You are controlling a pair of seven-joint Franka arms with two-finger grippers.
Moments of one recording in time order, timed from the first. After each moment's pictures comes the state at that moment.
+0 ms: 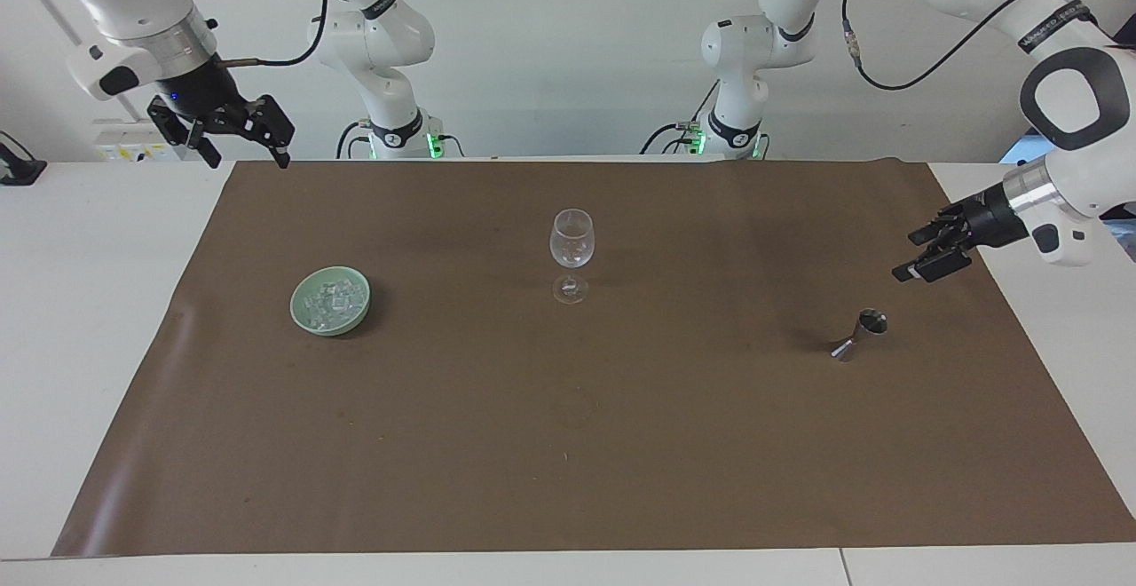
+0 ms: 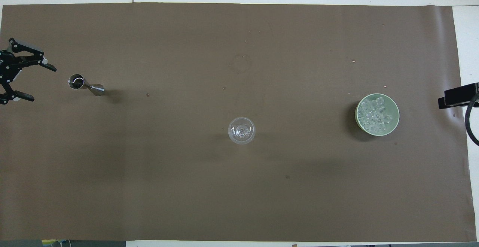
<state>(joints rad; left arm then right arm) 0.02 0.36 0.22 -1.40 -0.40 1.46 -0.60 0.04 -0.10 -0.11 -1.63 0.01 1.50 -0.01</state>
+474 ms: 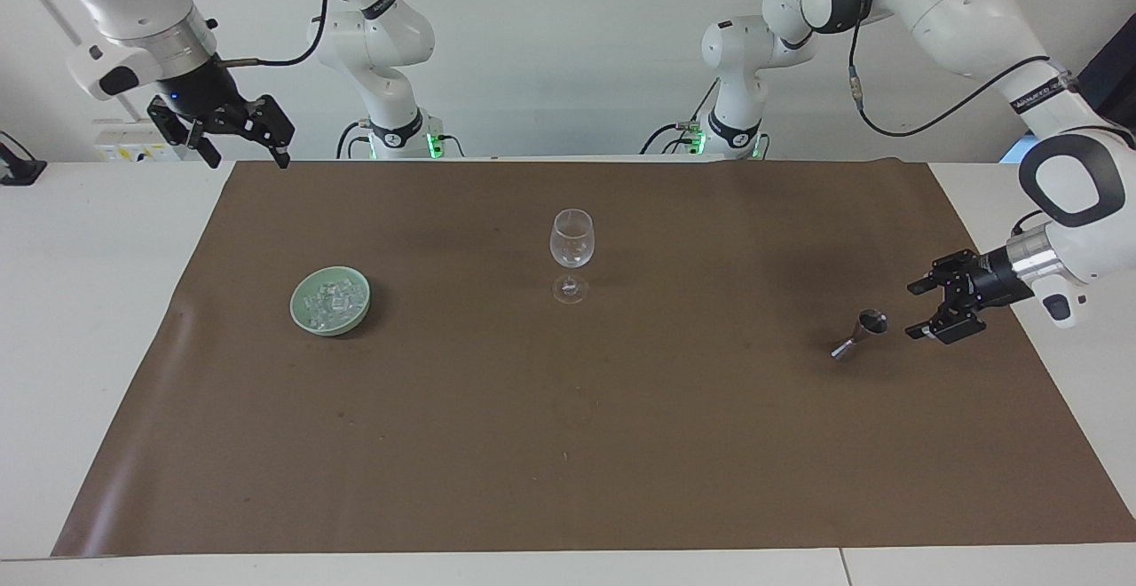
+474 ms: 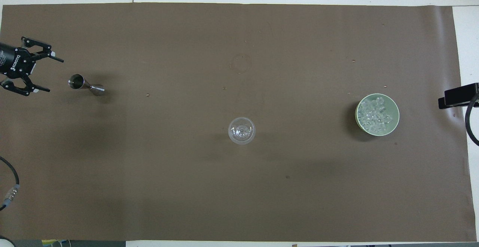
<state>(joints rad) 0.06 0.53 0.24 -1.38 -0.48 1.64 -0.67 0.04 -0.10 -0.11 -1.63 0.01 1.50 -0.01</state>
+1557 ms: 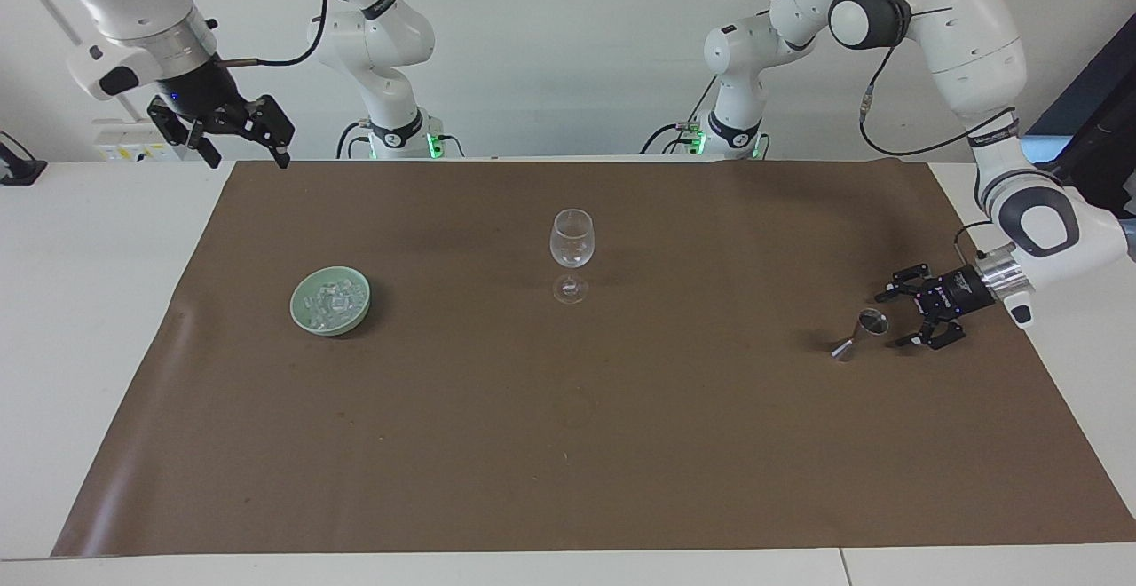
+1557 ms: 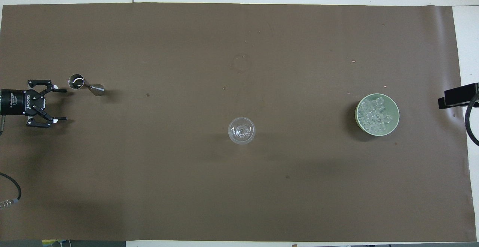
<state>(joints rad) 0.24 0.55 0.24 -1.73 -0.84 1.74 -0.75 0.04 -0.10 -0.11 -1.63 0.01 1.50 -0.01</state>
